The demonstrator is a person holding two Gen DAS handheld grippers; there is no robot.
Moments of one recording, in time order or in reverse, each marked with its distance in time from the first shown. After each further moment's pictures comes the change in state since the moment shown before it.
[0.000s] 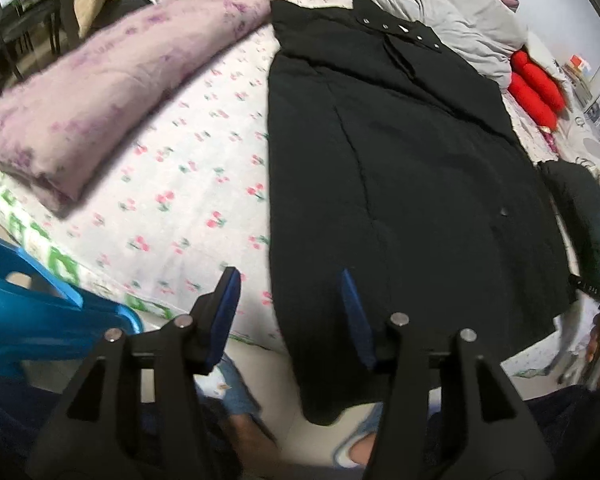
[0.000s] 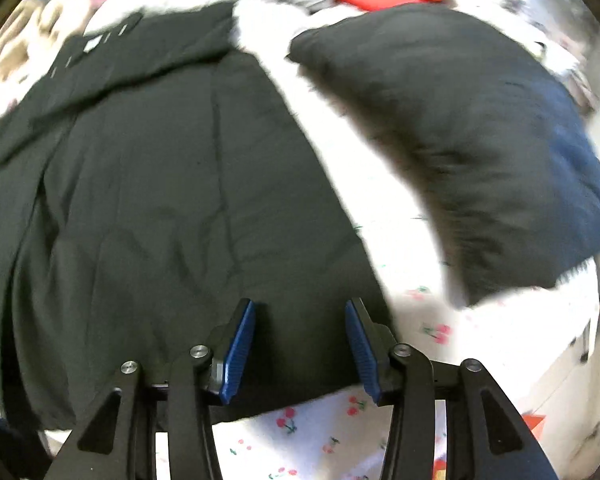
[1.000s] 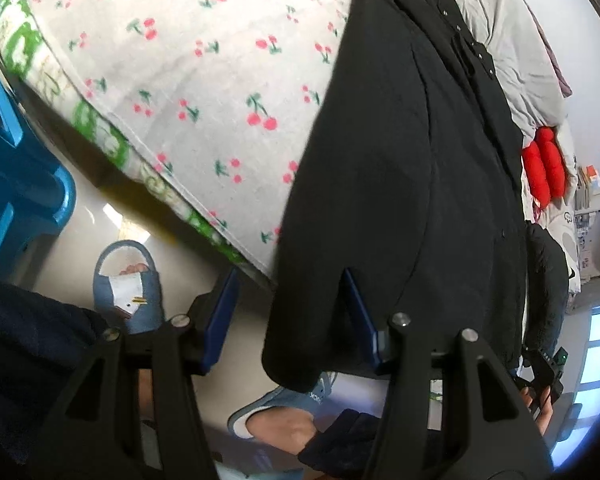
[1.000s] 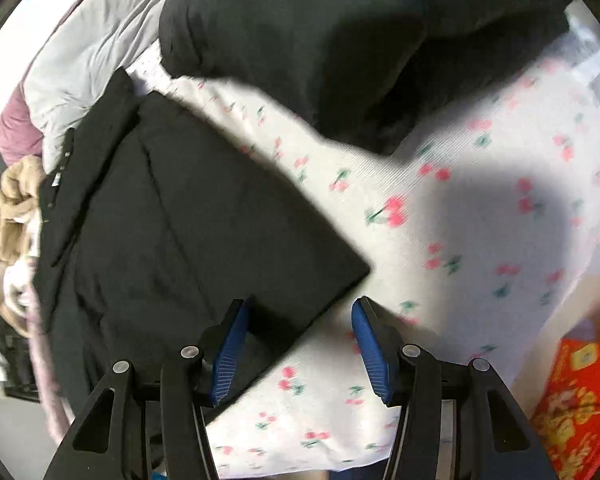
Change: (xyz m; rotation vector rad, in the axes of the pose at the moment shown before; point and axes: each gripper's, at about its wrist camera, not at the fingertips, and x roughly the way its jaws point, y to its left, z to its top) left arm 0.051 0.041 -0.069 -0.400 0.153 -0.173; right arm 0.026 -0.073 -0.038 0.536 0.189 0.359
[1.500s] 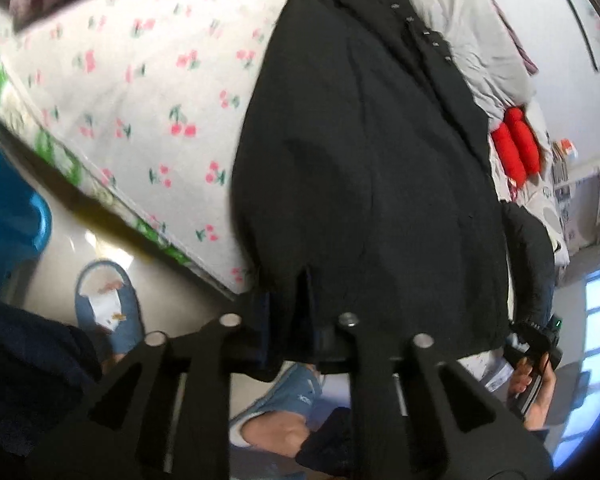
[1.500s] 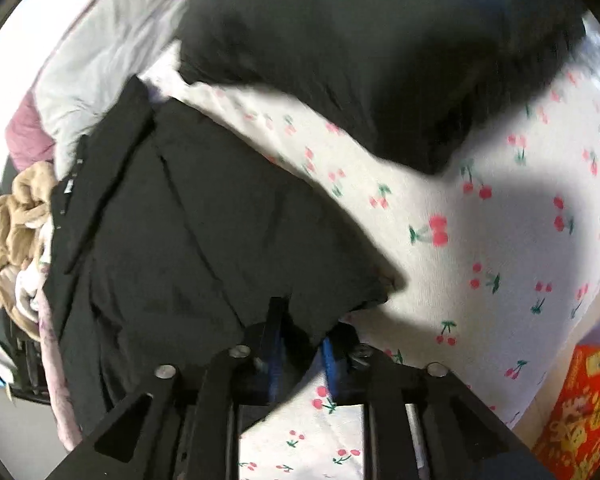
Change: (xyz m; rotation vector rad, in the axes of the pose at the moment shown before) left arm -0.006 -0.025 -0.006 0.080 -0.031 -0.085; right arm 0.007 0.005 0.002 0.032 -0.023 0.001
